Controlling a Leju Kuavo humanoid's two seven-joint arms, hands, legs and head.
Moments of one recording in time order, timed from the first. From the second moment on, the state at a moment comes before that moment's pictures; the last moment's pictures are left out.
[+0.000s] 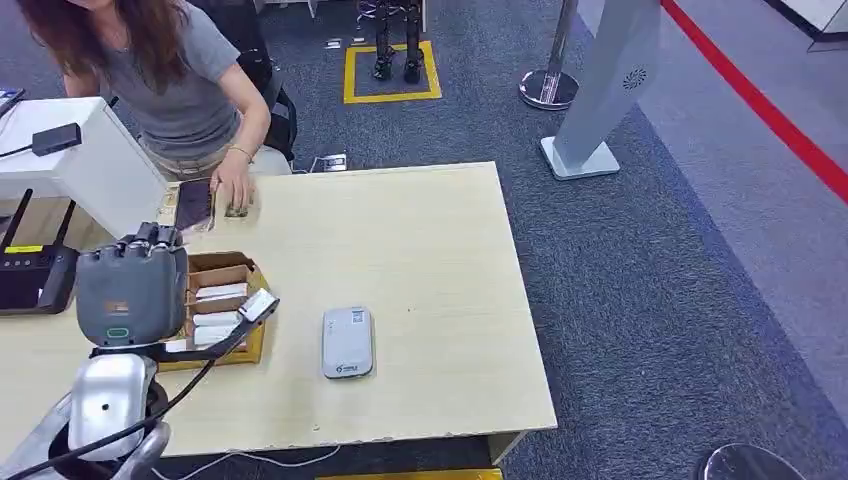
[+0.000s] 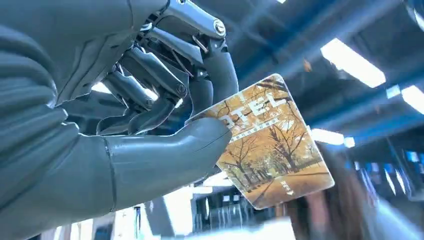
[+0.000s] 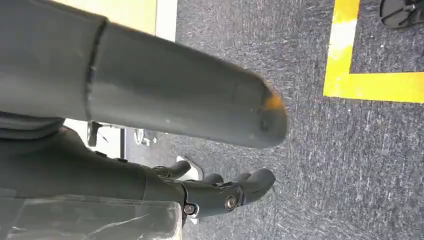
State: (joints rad) left arm -0.30 0.45 -0.57 -1.95 -1.54 -0.07 0.69; right arm -0.09 0.15 -1.18 -0.24 1.46 -0.05 0.21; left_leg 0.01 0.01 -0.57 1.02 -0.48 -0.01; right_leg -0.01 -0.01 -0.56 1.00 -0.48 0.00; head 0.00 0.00
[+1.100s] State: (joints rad) left arm -0.48 0.47 -0.58 -1.74 -1.54 0.02 0.56; right arm -0.10 0.15 -1.13 -0.24 1.55 -0.01 0.18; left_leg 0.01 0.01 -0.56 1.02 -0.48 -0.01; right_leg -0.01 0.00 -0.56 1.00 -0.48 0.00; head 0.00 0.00
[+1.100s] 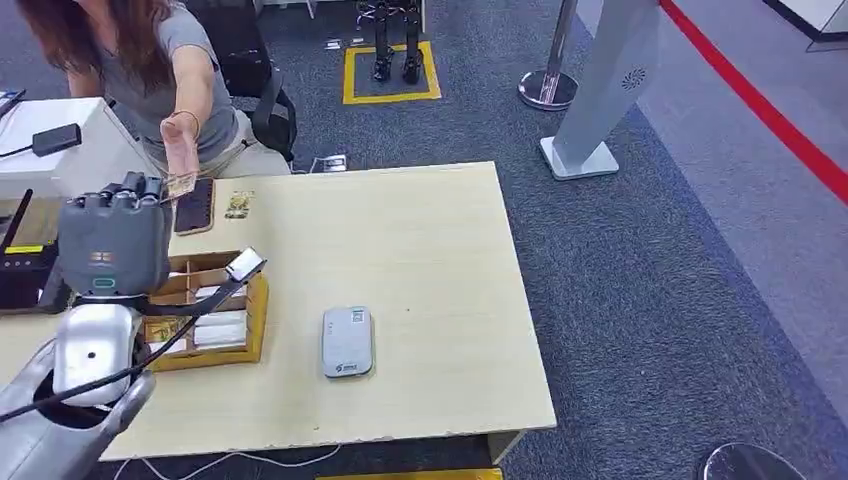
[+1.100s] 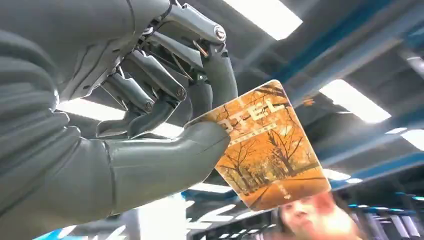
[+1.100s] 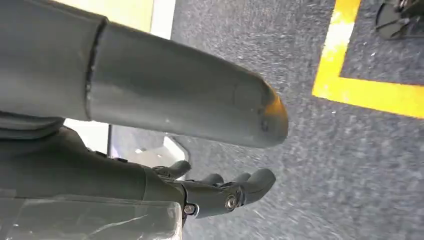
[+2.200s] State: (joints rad) left arm -0.51 0.42 -0.59 -1.40 -1.54 0.13 0.66; right arm -0.10 0.15 -1.07 -0.24 1.55 -0.01 0.19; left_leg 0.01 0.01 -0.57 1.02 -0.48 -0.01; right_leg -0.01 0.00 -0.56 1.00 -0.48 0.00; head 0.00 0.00
